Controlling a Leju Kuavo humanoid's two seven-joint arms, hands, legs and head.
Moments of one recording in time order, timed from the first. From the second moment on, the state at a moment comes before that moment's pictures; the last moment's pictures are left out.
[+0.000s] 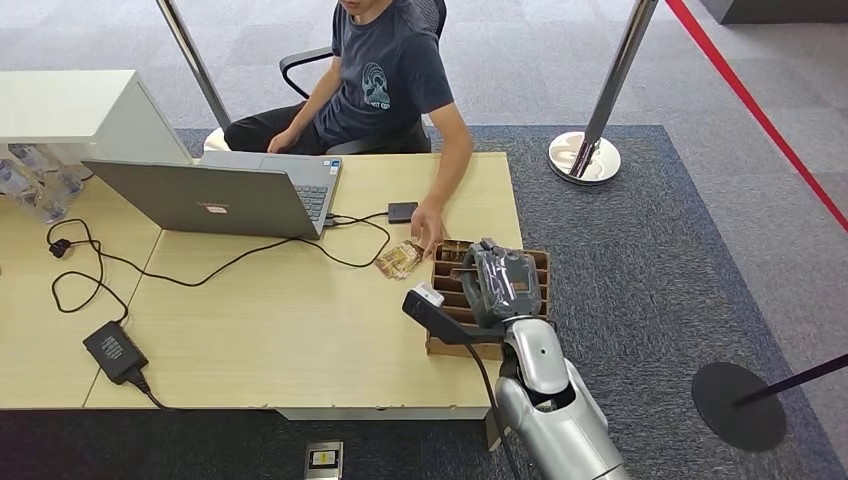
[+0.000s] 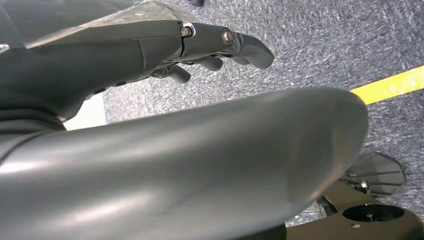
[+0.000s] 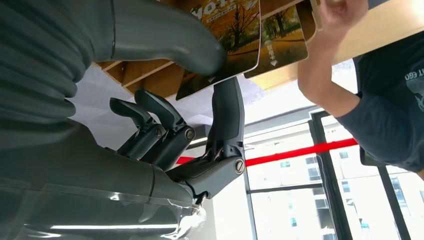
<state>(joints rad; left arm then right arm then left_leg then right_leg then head) -0.12 -0.20 1.03 -0.20 -1.34 0.07 -0.04 -0.32 0.09 0.47 -1.18 1.40 -0.40 0.01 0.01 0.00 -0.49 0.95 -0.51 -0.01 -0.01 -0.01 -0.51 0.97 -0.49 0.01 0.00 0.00</state>
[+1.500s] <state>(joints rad) -0.13 -0.21 1.03 -0.20 -1.35 0.08 -0.04 -0.56 0.10 0.55 -1.11 1.27 -0.41 -0.02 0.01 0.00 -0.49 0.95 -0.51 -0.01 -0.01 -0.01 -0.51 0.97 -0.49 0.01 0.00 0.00</state>
